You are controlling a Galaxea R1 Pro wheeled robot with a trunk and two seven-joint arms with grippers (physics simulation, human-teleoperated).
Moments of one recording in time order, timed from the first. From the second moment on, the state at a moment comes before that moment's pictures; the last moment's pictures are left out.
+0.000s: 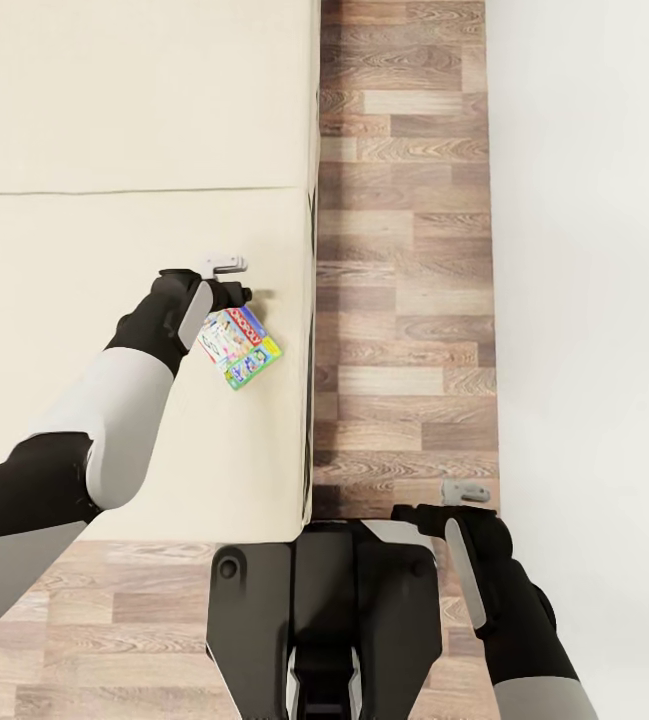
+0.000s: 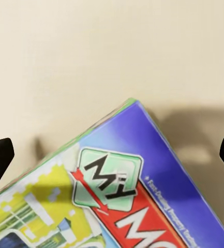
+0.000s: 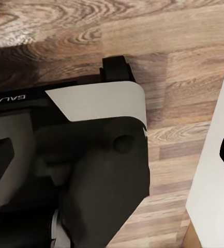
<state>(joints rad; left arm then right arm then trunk) -1.51 -0.09 0.08 -0.55 -0.01 0.62 0.11 -0.48 0.14 -0.07 -1.34 -0.04 0.93 -0.22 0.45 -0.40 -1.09</state>
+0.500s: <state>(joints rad) -1.51 -0.09 0.08 -0.55 -0.01 0.62 0.11 -0.48 0.14 -0.06 -1.34 -0.04 0.93 -0.22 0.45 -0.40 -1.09</state>
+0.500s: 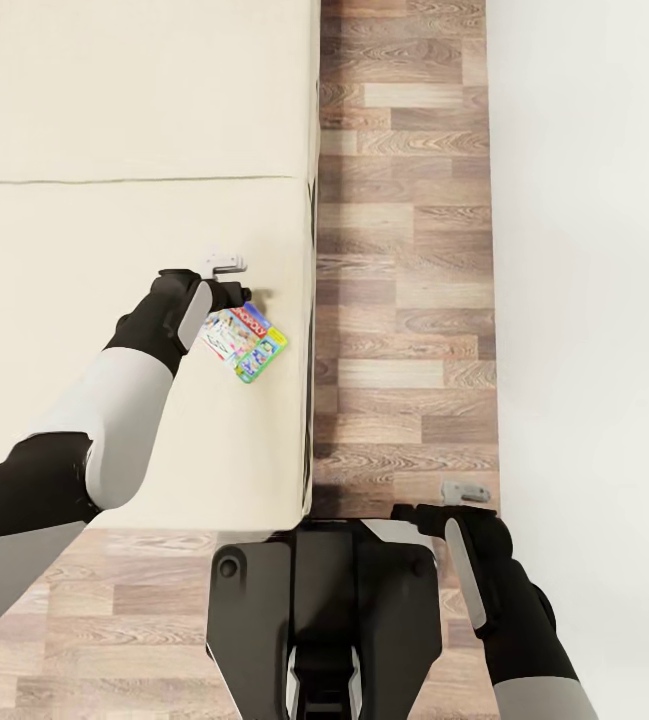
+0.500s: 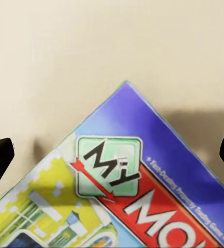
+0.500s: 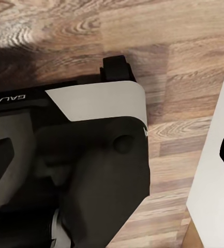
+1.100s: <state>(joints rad) -1.51 -0.08 0.07 -0.55 -0.01 0.62 0.11 -0.48 0.14 -0.06 -1.34 -0.04 0.93 -0.22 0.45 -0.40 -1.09</state>
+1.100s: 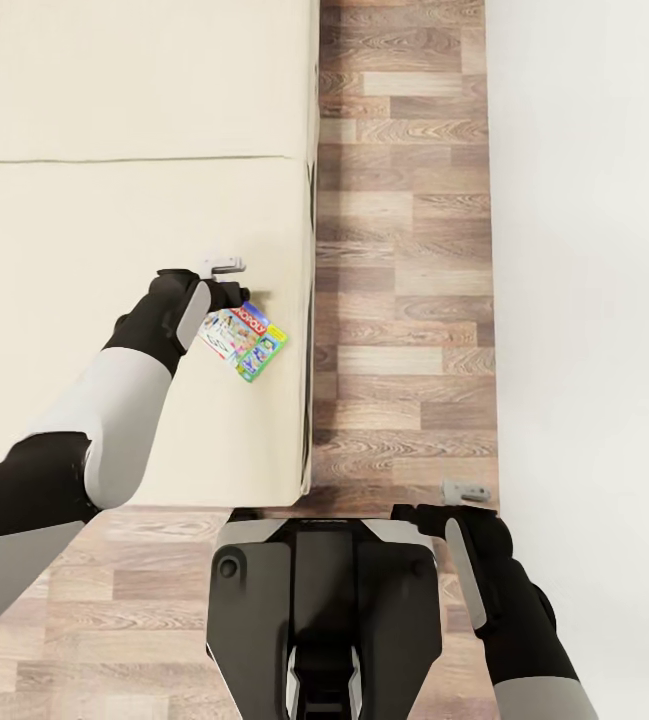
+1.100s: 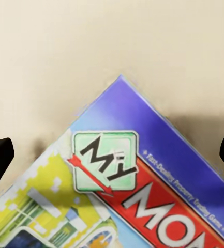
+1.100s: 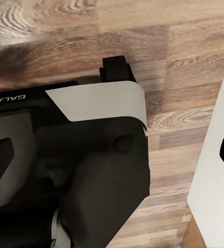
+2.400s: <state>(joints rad) -1.51 -0.08 0.07 -0.55 -0.01 0.62 0.11 -0.48 0.13 -0.07 -1.34 -0.04 0.93 -0.22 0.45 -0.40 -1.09</state>
